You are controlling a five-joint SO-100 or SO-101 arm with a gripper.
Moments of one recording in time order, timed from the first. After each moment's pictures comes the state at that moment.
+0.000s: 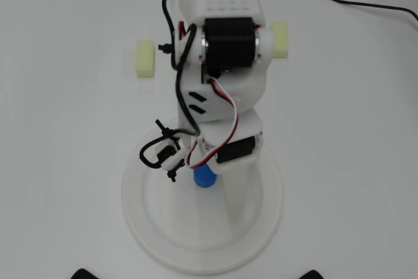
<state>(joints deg) -9.4 31.9 -5.5 105.5 -13.4</state>
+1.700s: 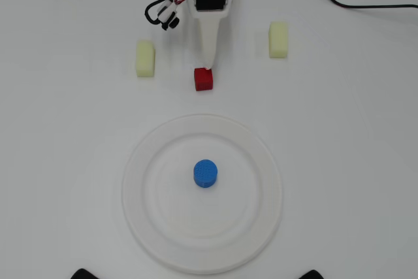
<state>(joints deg) -6.0 181.9 169.5 64.8 -2.3</state>
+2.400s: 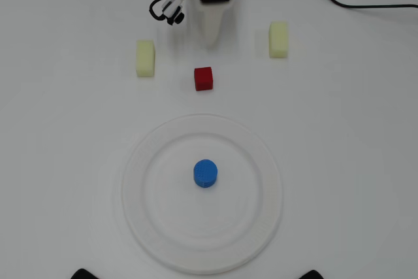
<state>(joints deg) -10.5 187.7 176.2 73.7 -3.5</state>
